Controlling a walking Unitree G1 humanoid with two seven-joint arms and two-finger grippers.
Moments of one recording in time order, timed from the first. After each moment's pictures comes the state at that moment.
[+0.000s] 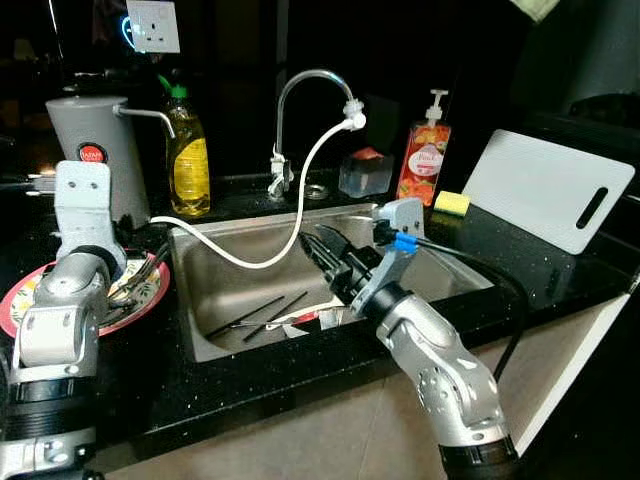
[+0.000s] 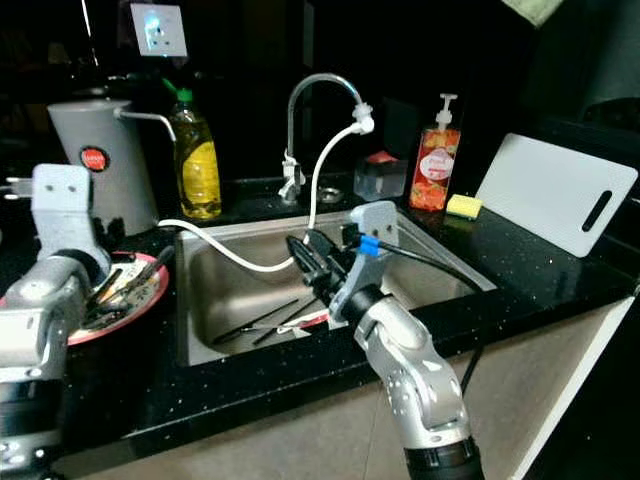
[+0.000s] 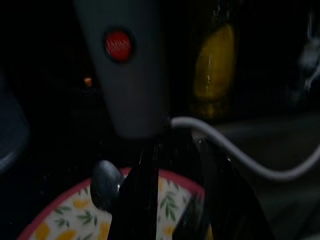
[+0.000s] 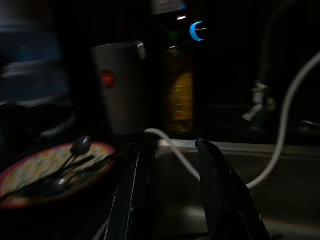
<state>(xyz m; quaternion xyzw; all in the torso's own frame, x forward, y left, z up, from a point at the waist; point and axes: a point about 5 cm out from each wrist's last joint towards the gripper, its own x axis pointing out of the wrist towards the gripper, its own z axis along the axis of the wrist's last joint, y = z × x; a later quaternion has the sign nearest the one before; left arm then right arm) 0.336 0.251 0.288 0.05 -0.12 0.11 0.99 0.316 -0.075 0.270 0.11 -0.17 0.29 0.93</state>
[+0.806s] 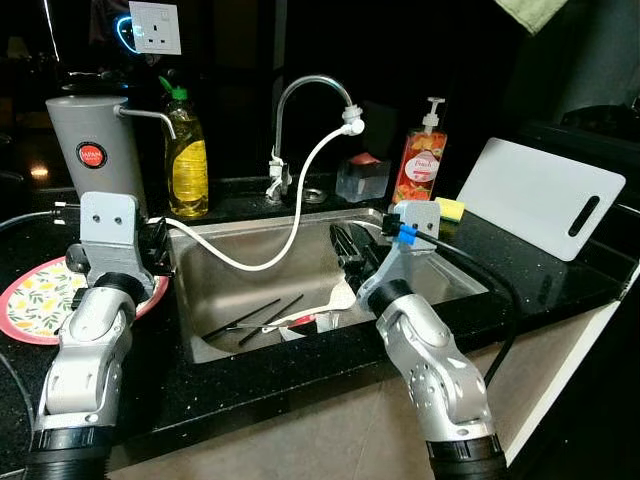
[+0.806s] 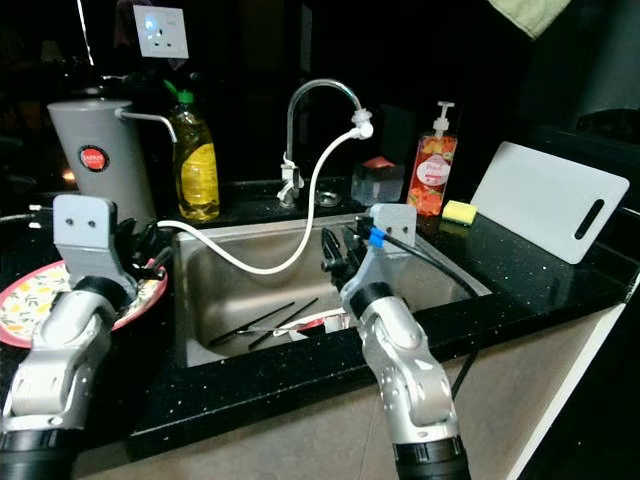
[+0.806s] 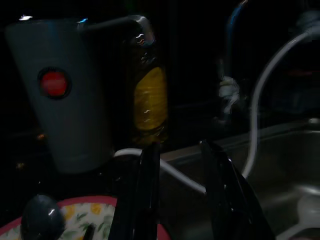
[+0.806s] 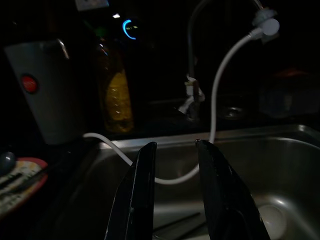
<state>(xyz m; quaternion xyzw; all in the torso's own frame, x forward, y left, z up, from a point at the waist) 0.322 0.218 0.270 0.06 -0.18 -0.01 0.98 0.326 -0.087 0.257 0.11 -0.16 0.17 0.97</state>
